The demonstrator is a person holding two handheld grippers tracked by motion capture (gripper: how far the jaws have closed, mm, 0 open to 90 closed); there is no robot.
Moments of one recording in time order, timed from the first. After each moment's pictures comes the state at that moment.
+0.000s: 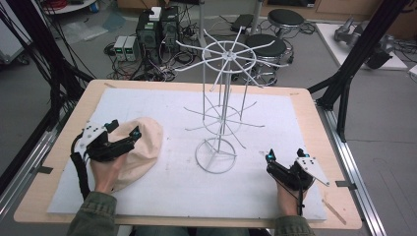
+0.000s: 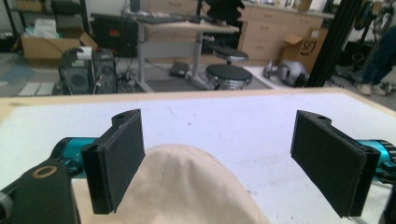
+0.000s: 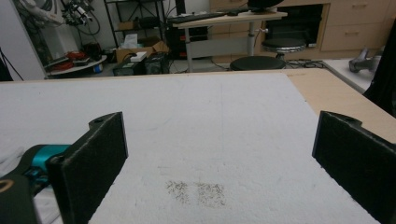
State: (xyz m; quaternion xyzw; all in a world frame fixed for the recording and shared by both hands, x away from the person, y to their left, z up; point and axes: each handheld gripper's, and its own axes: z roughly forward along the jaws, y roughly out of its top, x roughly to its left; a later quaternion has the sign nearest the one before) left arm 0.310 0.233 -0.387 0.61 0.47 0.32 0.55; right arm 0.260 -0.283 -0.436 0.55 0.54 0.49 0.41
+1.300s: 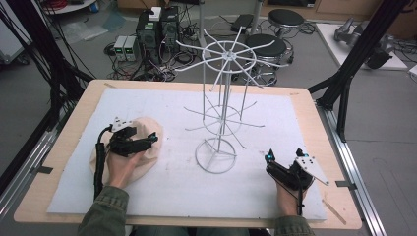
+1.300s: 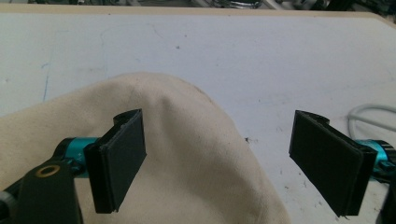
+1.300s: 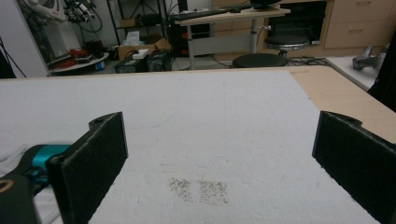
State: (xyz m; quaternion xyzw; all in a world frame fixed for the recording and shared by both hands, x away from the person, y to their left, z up) left arm 0.345 0.204 -0.413 0.68 0.52 0.24 0.46; right arm 0.261 -0.282 -0.437 0.55 0.55 0.49 0.40
